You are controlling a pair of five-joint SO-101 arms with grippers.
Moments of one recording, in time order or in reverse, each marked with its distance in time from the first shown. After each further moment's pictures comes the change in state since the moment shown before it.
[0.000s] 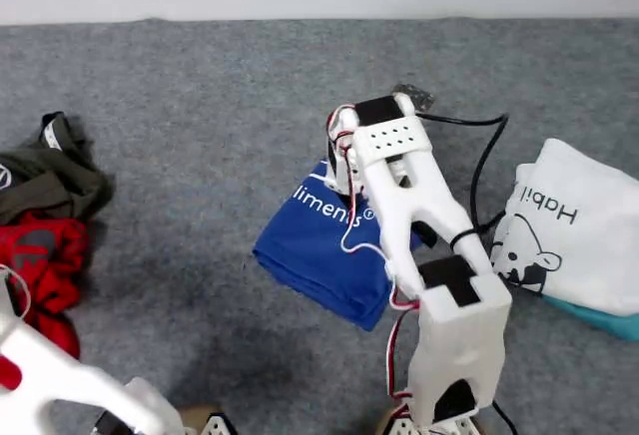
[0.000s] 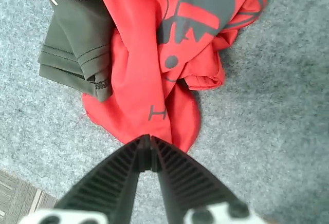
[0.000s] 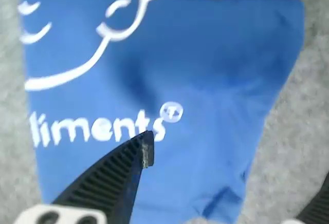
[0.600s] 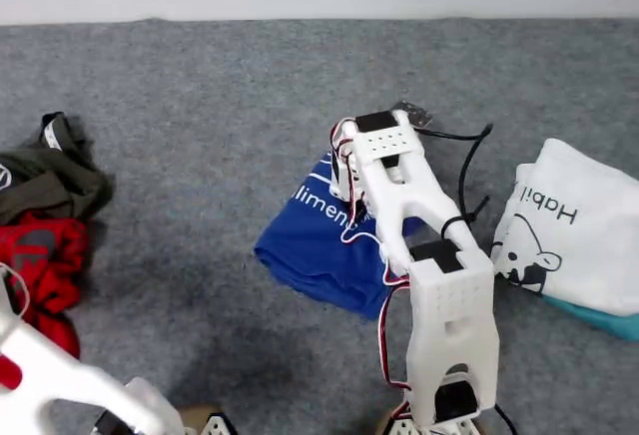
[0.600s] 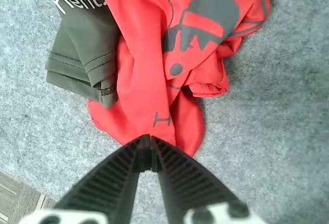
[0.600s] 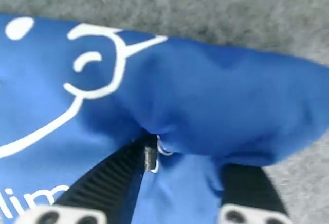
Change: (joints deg) left arm 0.2 0.0 0.0 -1.8 0.0; right arm 1.9 14.1 -2.5 -7.7 1.0
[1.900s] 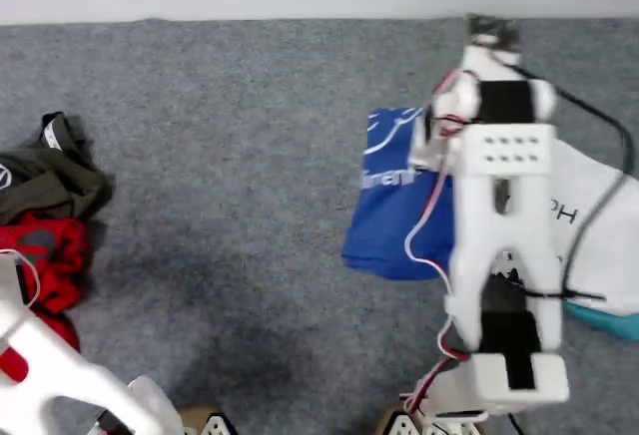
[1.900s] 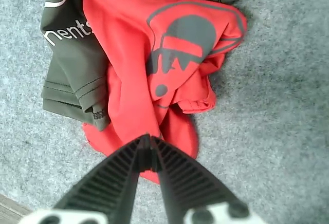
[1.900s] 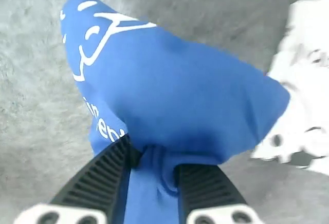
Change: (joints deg) left arm 5.0 0.0 0.0 -2.2 0.0; right arm 14.9 -39.0 -2.8 18.9 35.9
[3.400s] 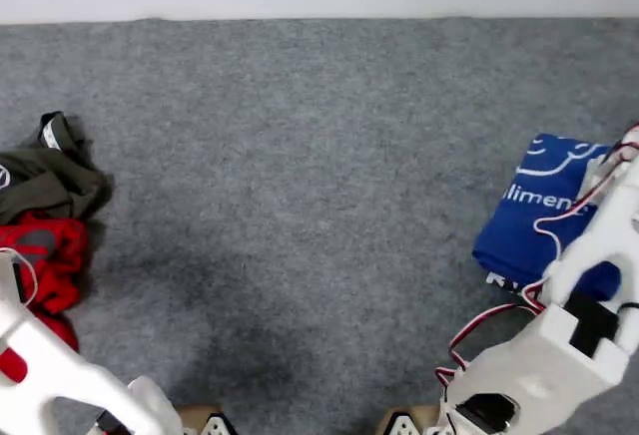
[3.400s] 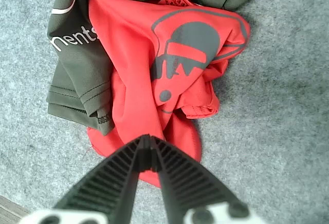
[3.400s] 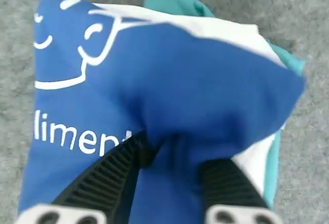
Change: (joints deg) left arm 0.0 0.0 0.0 -1.3 0.0; right arm 37.4 15.5 7.2 -25.7 25.6
